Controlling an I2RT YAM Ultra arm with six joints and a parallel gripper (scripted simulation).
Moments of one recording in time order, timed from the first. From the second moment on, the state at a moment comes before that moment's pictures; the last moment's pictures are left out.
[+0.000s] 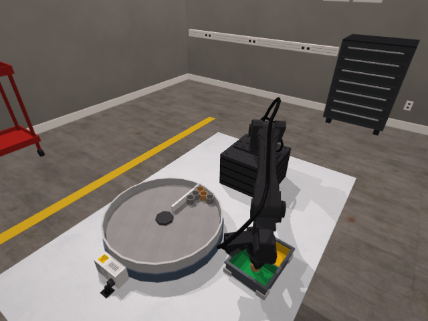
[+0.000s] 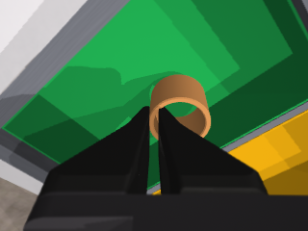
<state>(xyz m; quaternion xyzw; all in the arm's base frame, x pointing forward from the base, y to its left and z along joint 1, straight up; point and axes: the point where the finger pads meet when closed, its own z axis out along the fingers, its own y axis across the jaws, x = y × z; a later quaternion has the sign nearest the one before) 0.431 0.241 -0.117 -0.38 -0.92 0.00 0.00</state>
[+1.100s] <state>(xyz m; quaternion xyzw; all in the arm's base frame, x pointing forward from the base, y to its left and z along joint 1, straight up) 0.432 0.240 -0.121 -0.38 -0.92 0.00 0.00</state>
